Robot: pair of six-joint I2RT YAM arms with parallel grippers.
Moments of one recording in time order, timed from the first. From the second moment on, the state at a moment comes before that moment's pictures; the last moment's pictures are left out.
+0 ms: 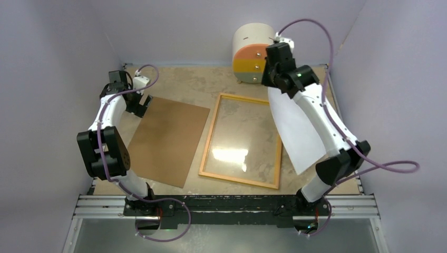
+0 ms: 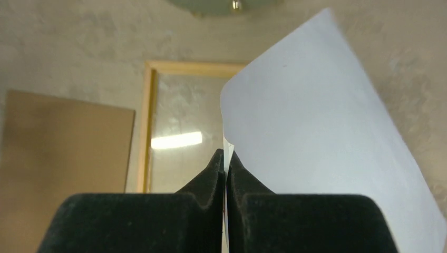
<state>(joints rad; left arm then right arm) 0.23 1.66 1.31 -0.59 0.03 0.63 0.47 1.61 1.88 -0.91 0.36 0.46</state>
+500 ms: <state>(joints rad) 0.21 1.66 1.28 -0.58 0.01 0.64 0.52 1.81 1.67 -0.87 0.20 0.95</state>
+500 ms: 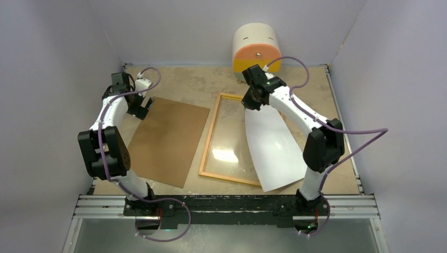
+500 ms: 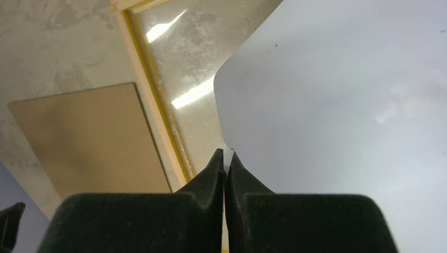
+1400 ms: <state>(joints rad) 0.19 1.66 1.23 -0.56 0.00 0.68 0.68 1.99 1.79 -0.97 0.64 1.72</state>
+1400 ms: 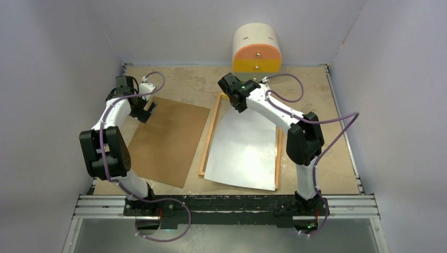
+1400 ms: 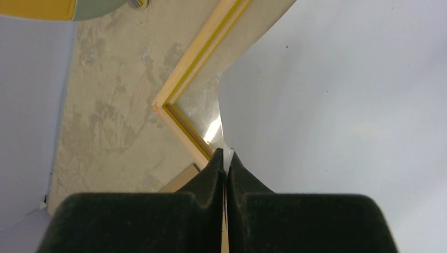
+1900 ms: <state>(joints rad) 0.19 1.66 1.21 -0.56 -0.01 0.69 0.64 2.00 1.75 -0.88 0.69 1.58</state>
